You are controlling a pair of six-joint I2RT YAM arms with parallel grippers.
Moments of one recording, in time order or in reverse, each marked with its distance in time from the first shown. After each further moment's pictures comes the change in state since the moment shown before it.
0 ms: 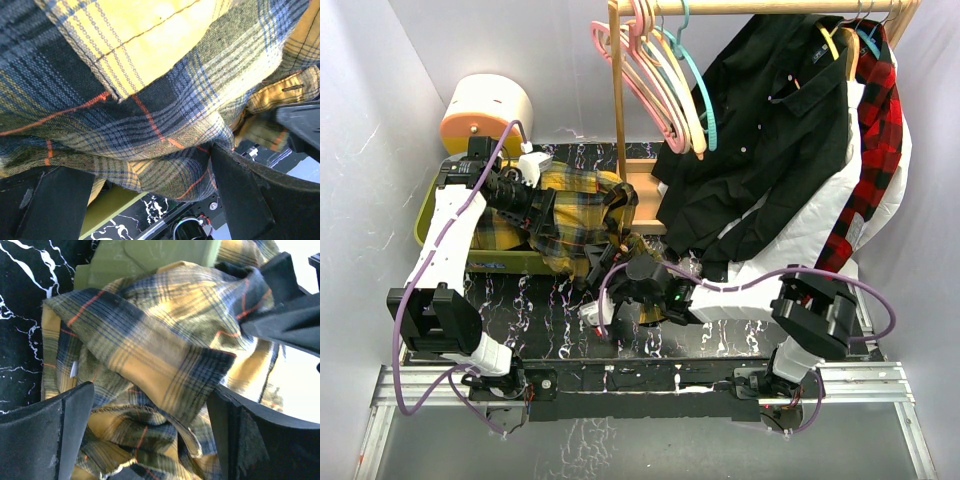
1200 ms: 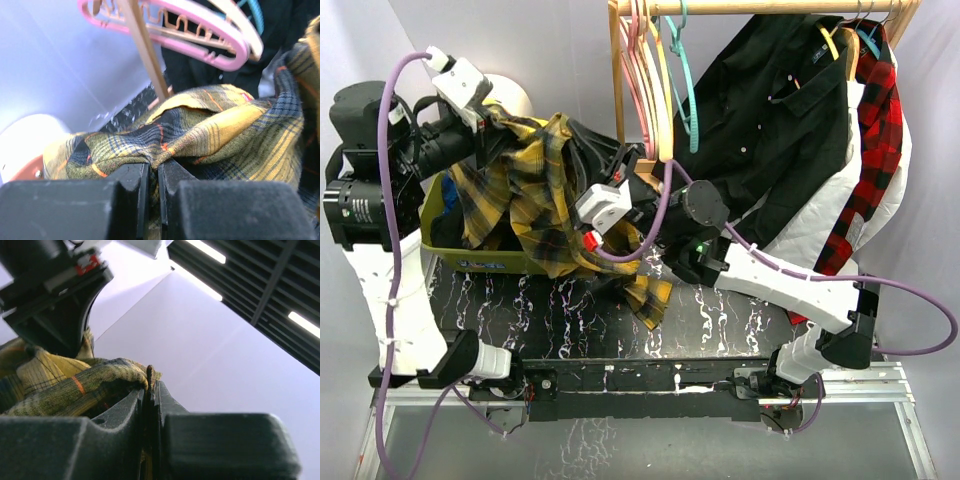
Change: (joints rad) left arm 0.000 -0.118 0.766 0.026 0.145 -0.029; right arm 0.037 -0.080 0.736 0.084 0.073 0.397
